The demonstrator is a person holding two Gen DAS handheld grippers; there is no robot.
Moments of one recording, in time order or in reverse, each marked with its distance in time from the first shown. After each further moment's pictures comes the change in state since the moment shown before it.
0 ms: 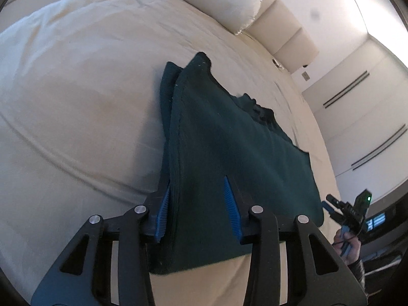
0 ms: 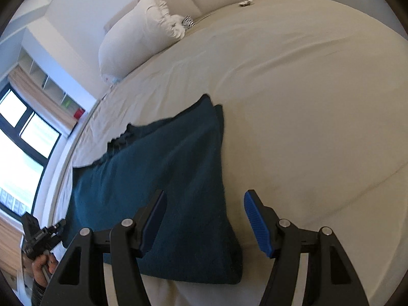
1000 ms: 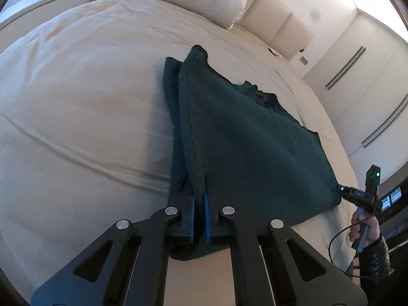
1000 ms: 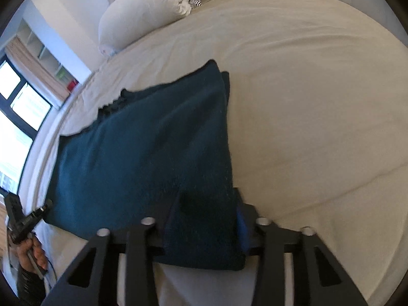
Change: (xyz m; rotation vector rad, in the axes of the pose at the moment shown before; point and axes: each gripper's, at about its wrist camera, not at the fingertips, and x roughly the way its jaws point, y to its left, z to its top) left arm -0.005 0.004 -0.015 0.109 -0.003 0.051; right arm 0.020 0.010 -0.020 -0.093 0.113 -0.082
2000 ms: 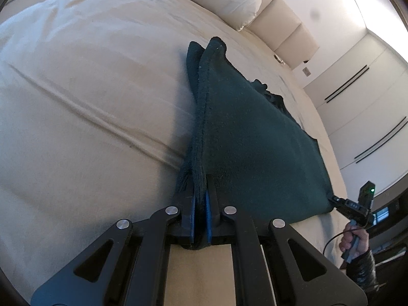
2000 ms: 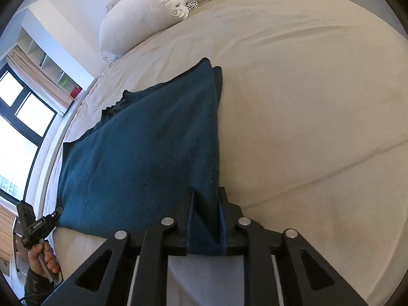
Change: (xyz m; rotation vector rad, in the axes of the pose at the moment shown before) left arm 0.007 0.029 -0.015 -0.093 0.012 -0.037; right arm -0.018 -0.014 -0.017 0.058 -0.027 0.051
